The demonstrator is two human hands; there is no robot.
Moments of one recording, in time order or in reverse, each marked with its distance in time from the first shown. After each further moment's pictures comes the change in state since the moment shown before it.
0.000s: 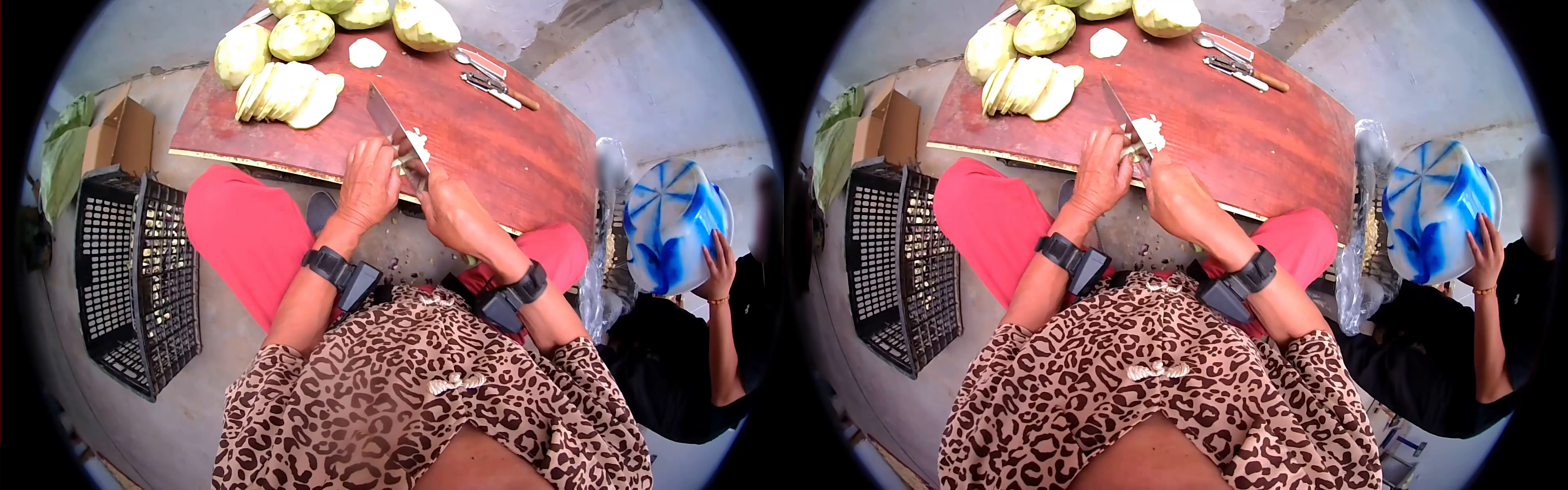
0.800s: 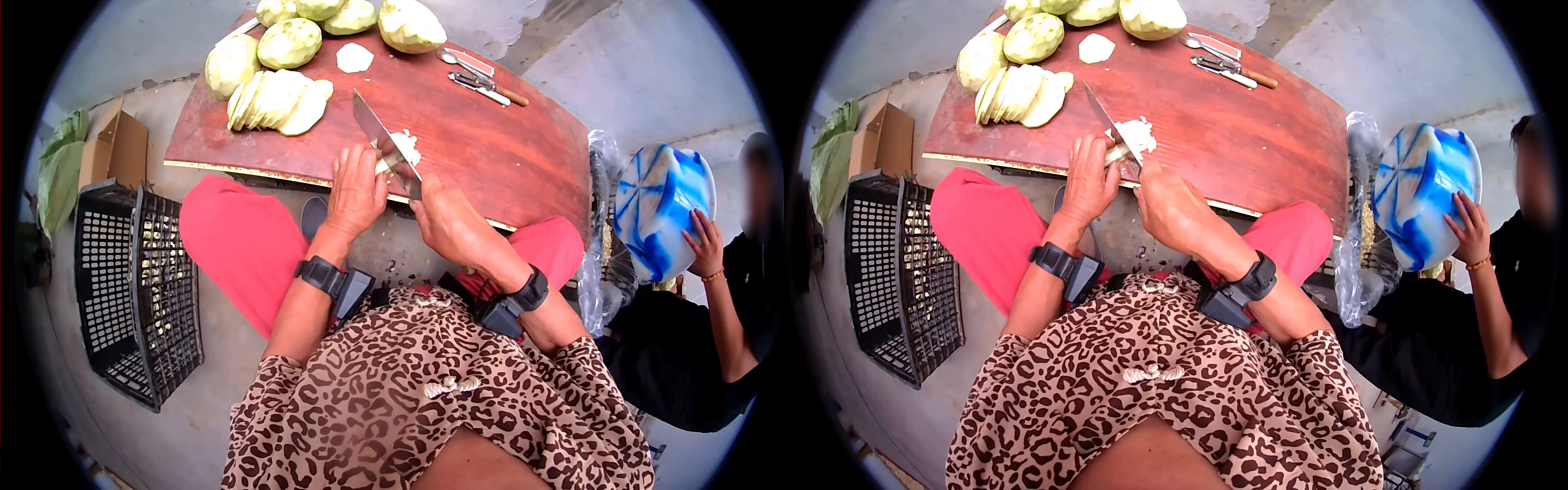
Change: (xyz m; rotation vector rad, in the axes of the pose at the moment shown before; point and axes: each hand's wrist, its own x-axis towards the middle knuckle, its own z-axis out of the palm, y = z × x) left_hand -0.006 0.000 -0.003 0.001 -0.019 -0.077; right_hand -0.010 -0.015 -0.011 0.008 -0.057 0.068
